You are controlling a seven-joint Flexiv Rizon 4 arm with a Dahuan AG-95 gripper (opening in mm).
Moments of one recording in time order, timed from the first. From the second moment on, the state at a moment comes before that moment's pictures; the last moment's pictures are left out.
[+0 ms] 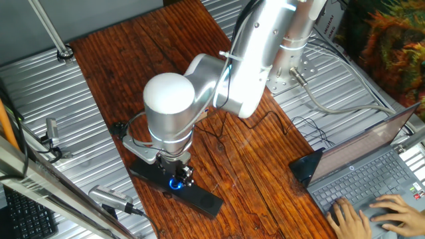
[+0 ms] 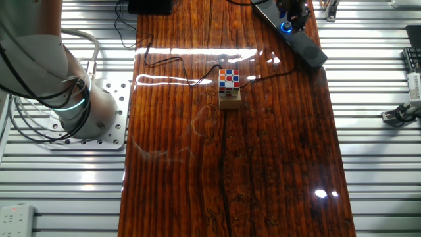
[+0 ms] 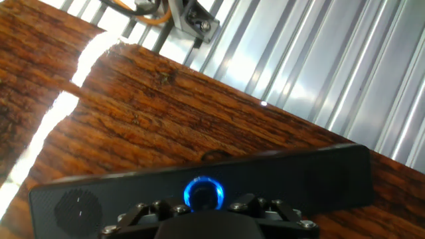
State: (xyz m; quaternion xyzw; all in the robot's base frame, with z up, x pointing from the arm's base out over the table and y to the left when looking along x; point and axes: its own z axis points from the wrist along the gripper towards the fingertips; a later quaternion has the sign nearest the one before) arm 0.585 0.260 0.085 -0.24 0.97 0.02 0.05
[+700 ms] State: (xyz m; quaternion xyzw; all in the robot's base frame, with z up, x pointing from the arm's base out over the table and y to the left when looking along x) arm 0.580 0.258 0.091 -0.20 0.98 0.00 0.02
